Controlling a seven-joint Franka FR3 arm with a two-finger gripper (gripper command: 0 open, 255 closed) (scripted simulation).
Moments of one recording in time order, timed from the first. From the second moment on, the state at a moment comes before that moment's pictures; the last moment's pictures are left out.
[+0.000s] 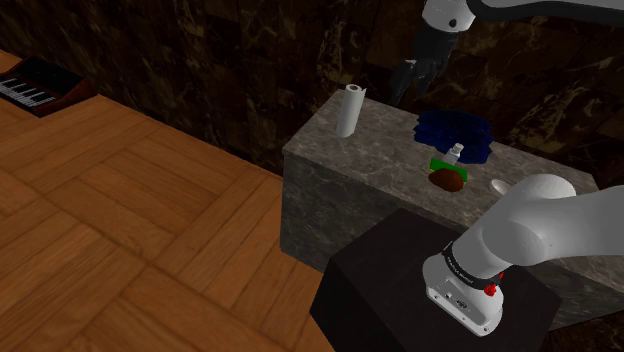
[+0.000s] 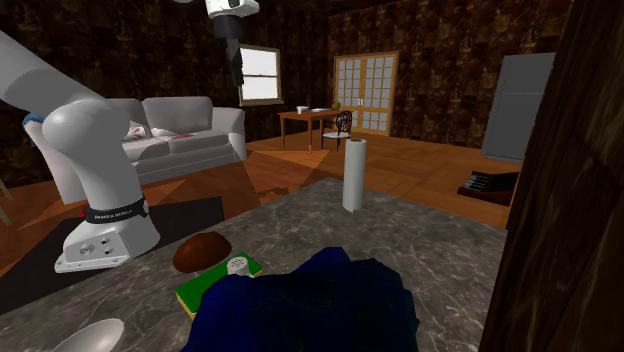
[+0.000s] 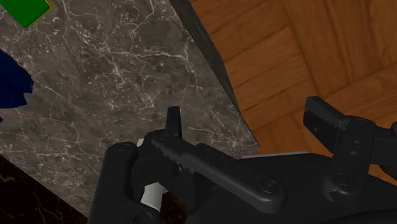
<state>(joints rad) 0.02 -0.75 0.07 -2.37 -0.01 1.70 0.12</state>
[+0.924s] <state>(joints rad) -0.02 -0.34 -0.05 -2.21 -0.07 1.95 -0.05</state>
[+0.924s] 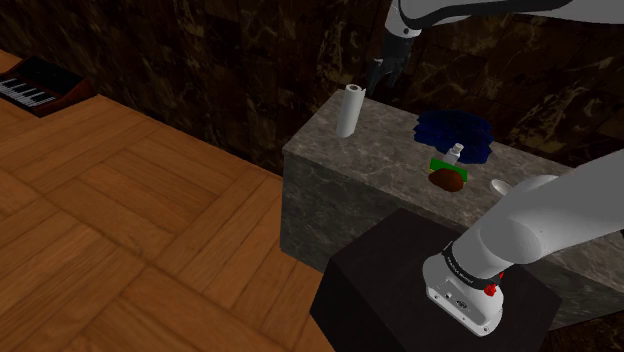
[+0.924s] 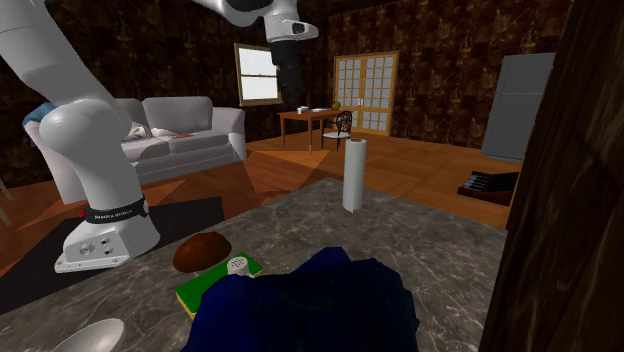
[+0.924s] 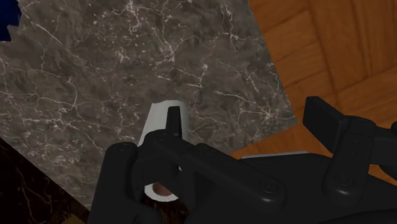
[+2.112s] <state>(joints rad) -0.08 0.29 -0.11 -1.68 -0.01 2.04 -0.25</state>
